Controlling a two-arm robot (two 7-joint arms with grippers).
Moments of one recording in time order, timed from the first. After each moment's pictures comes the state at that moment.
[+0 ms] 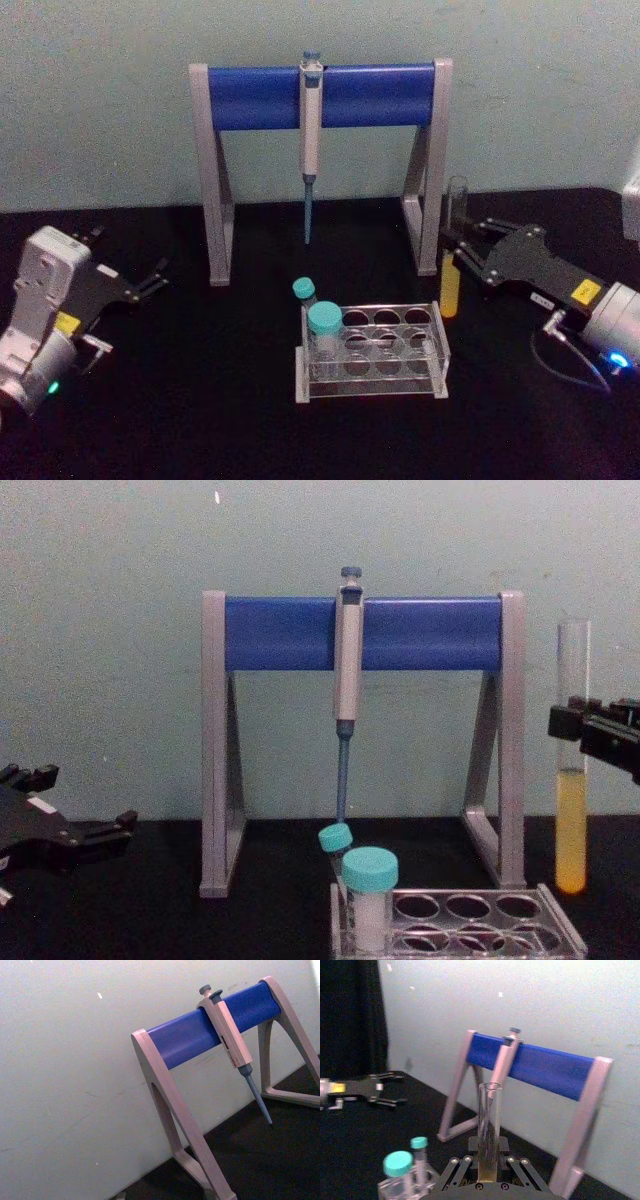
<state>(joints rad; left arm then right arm) -0.20 0.60 0.45 -1.41 -0.25 -0.12 0.03 0.14 0.60 -0.30 -1.63 0.52 -0.06 0.50</state>
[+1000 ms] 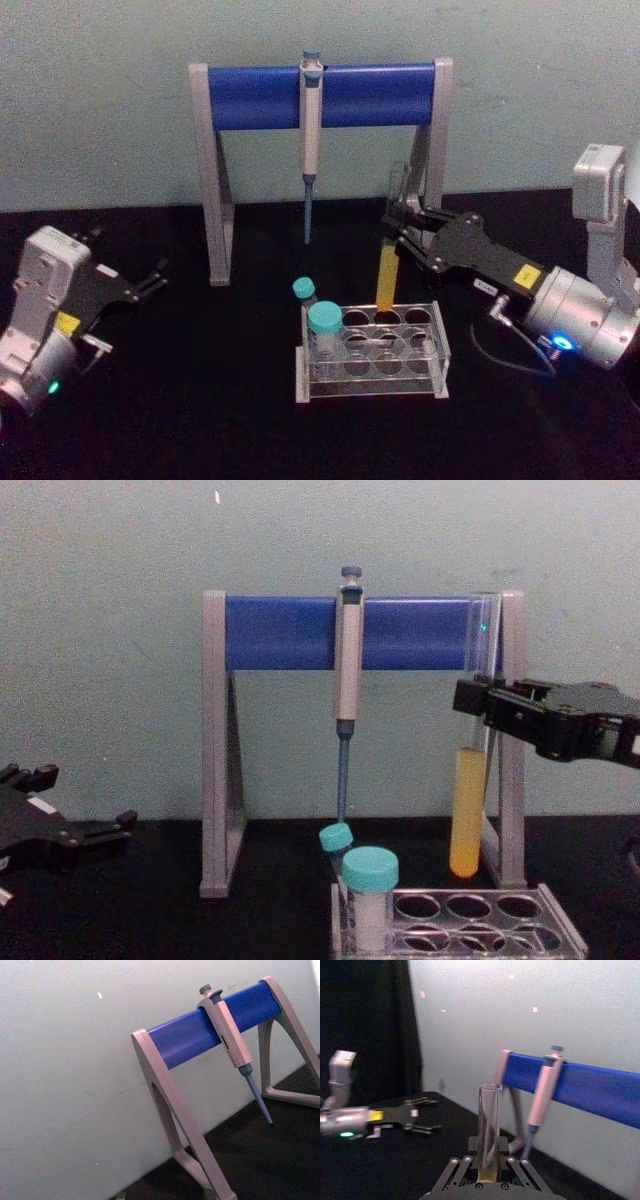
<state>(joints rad) -0.20 0.60 0.45 -1.41 -0.25 -0.12 0.03 0.24 0.48 -0.35 -1.54 0.55 -0.04 0.60</state>
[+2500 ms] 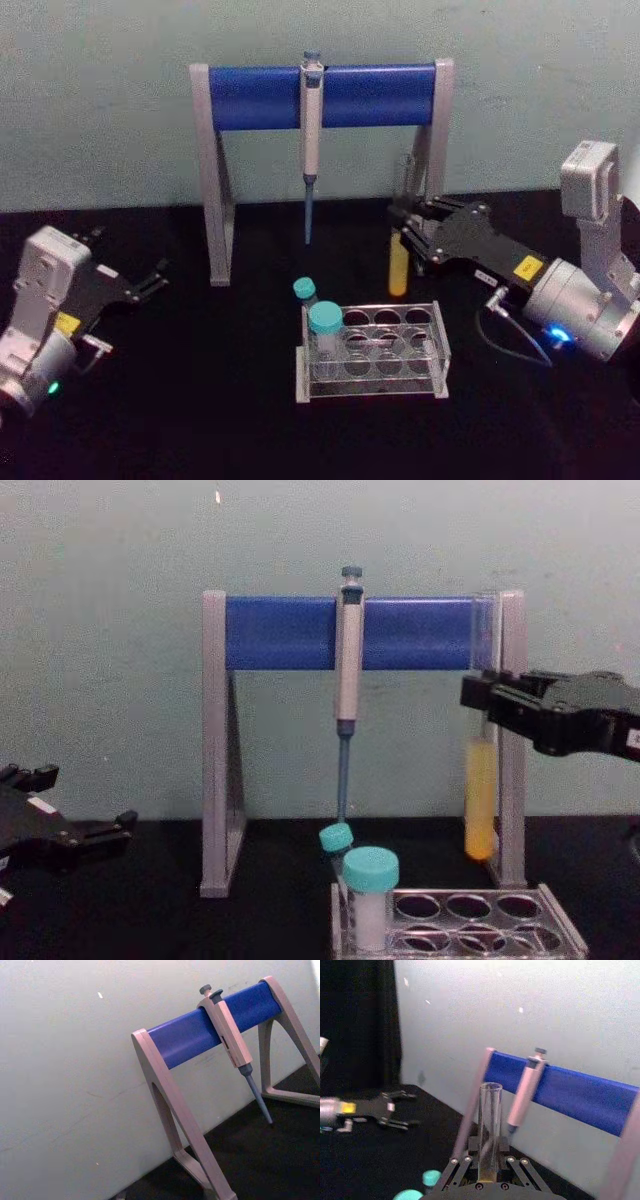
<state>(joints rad) -0.20 0.60 0.45 -1.41 -0.25 -0.12 0.03 0.25 0.48 -0.36 -1.56 0.47 -0.06 0.53</state>
